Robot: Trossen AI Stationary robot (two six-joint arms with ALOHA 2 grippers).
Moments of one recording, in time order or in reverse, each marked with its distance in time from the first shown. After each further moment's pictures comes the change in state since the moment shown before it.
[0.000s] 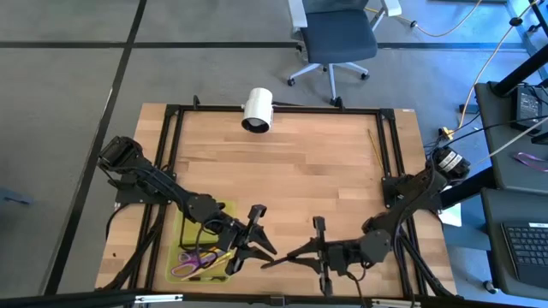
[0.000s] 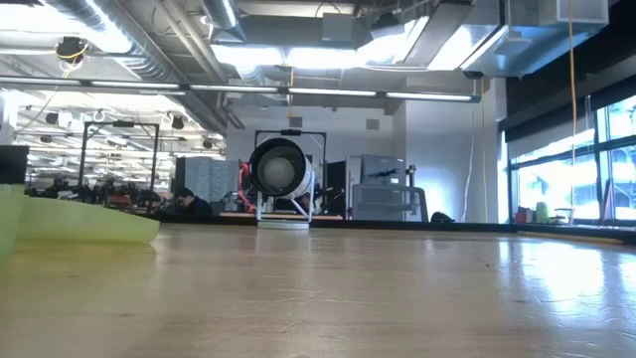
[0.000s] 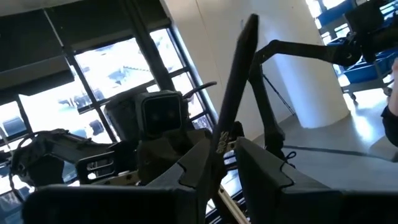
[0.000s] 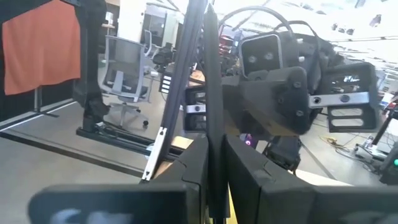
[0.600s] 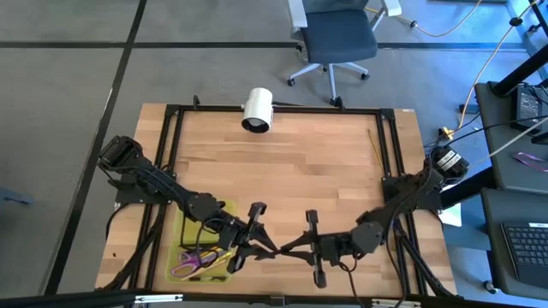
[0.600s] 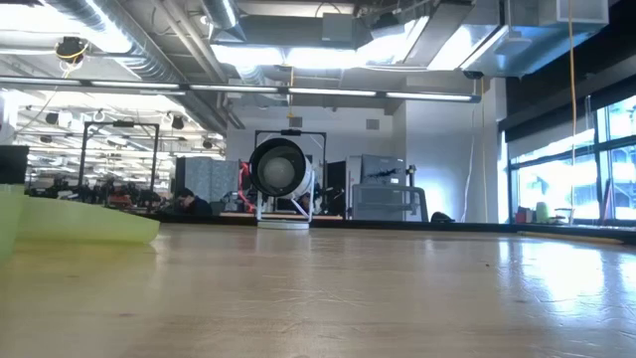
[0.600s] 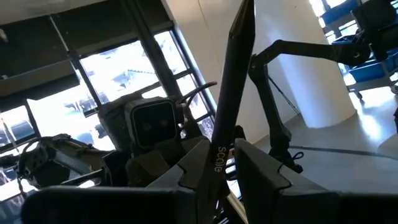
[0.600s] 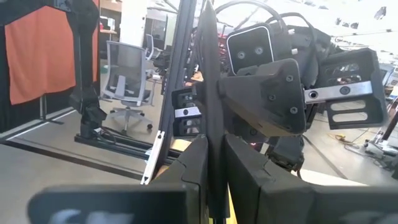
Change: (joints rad) left arm 0.003 -0.002 0.001 0.002 -0.005 0.026; right arm -0.077 0.000 0.000 0.003 -0.083 0.051
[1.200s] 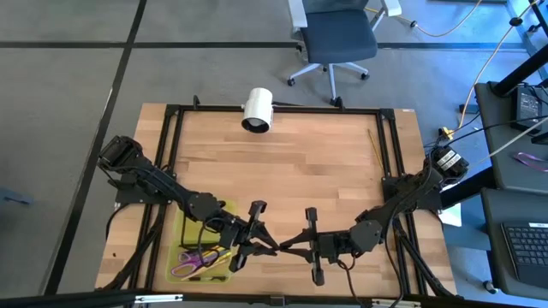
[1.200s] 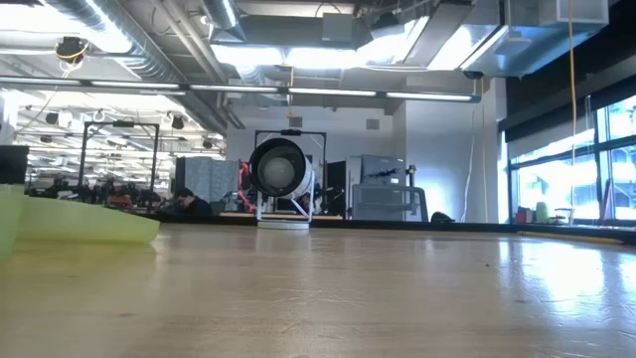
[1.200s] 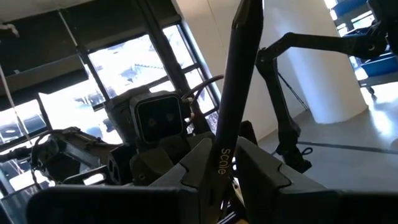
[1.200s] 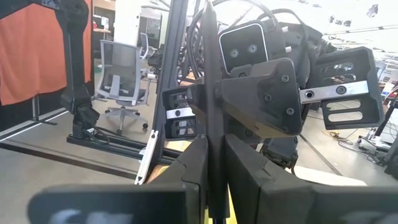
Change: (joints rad) left arm 0.005 0.000 0.000 -0.003 -0.031 -0.001; right arm -0.008 0.000 0.000 -0.001 0.009 0.004
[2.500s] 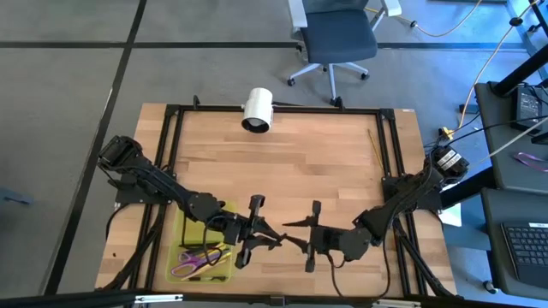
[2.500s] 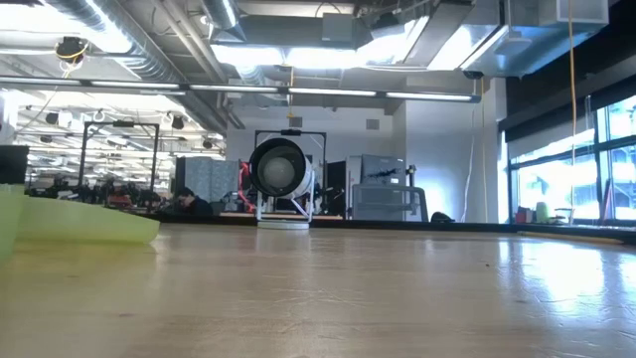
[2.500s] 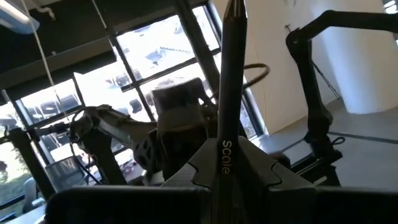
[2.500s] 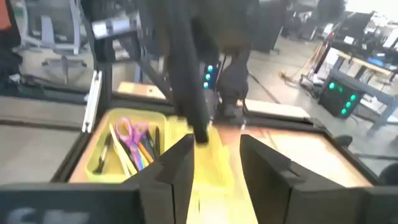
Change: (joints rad) left arm -0.003 -0.004 0.000 -0.015 -0.142 -0.001; right arm -0.001 -0.003 0.002 -0.294 0.259 0.177
